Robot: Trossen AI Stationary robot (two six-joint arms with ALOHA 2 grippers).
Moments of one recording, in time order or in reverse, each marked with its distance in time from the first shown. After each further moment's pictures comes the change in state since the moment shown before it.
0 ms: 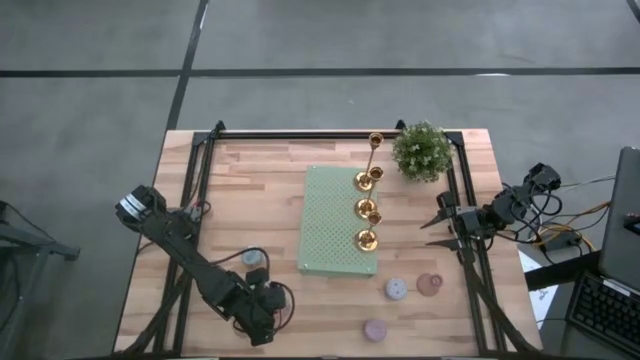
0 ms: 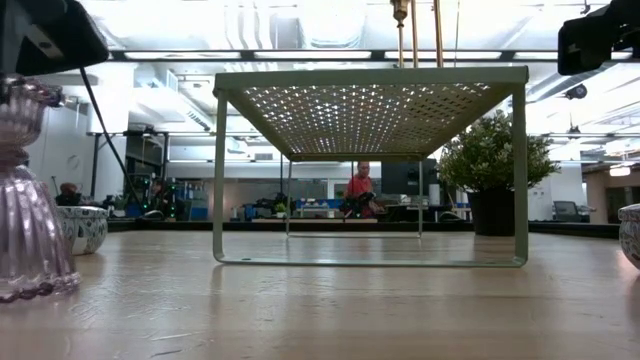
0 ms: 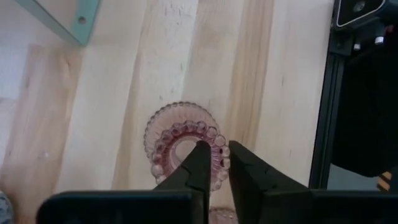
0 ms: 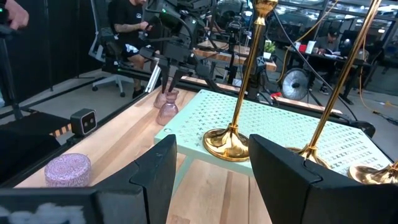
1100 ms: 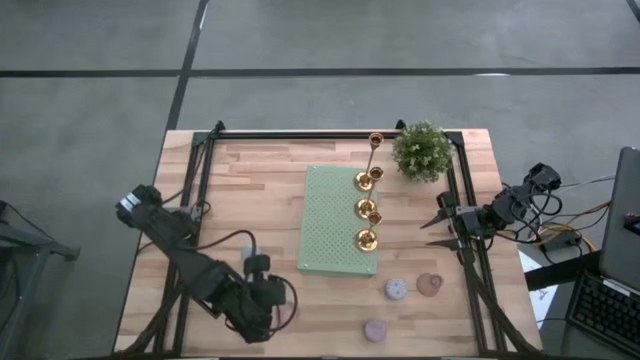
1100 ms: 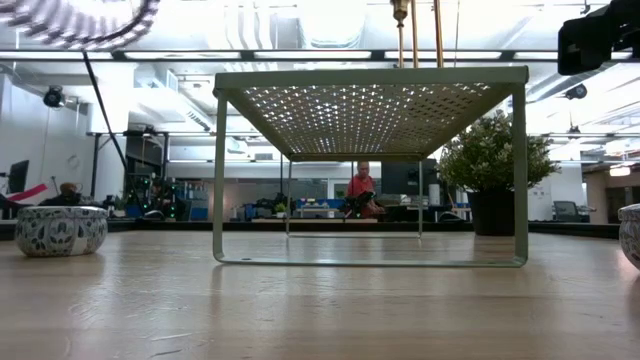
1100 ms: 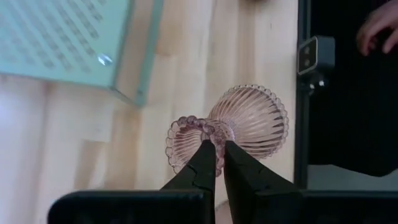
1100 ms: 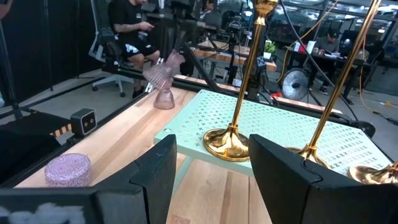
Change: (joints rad) left arm 0.024 -0.011 0.447 -0.452 -0.109 0.162; right arm 0.000 0.000 0.000 0.000 0.000 0.000
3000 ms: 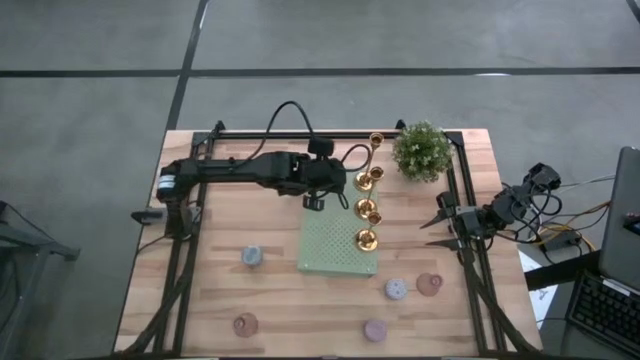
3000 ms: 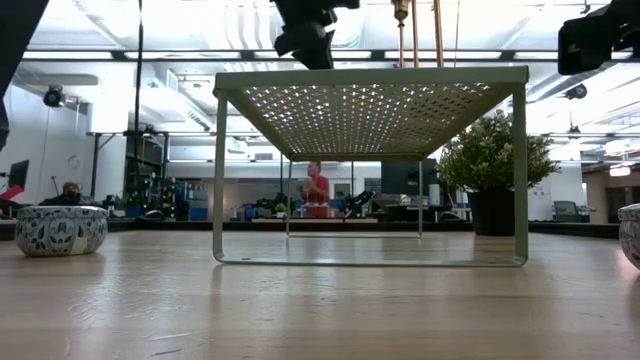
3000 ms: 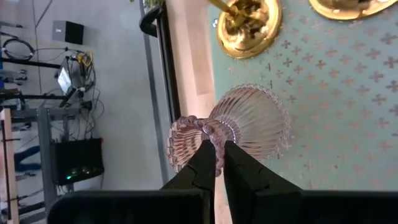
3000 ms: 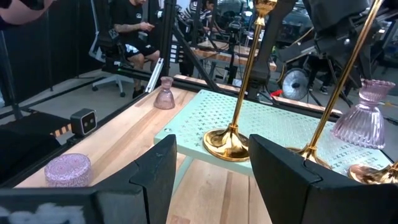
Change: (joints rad) left arm 0.755 0.159 0.194 0.154 -0.256 1.234; right arm 0.000 0.000 0.000 0.000 0.000 0.000
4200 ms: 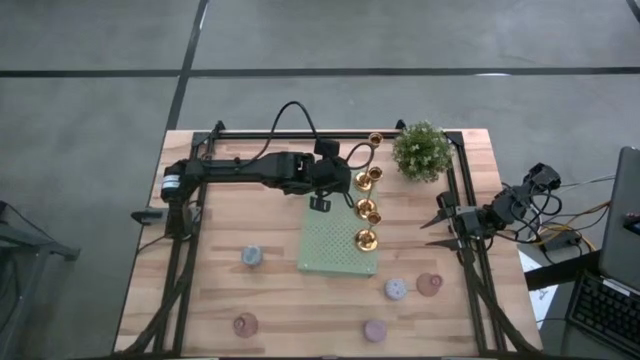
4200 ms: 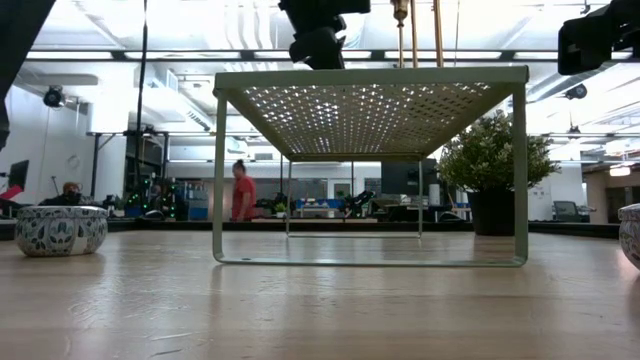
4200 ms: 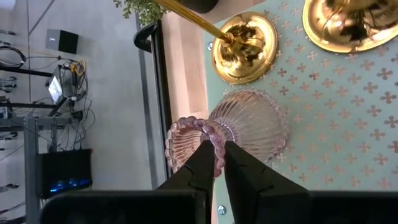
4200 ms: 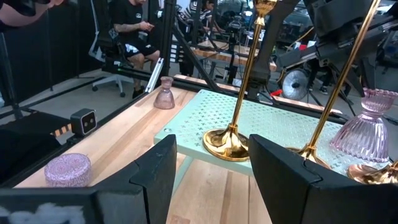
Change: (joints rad) left arm 0.009 0.030 -0.003 0.074 0.054 -0.007; right arm 0.000 0.000 0.000 0.000 0.000 0.000
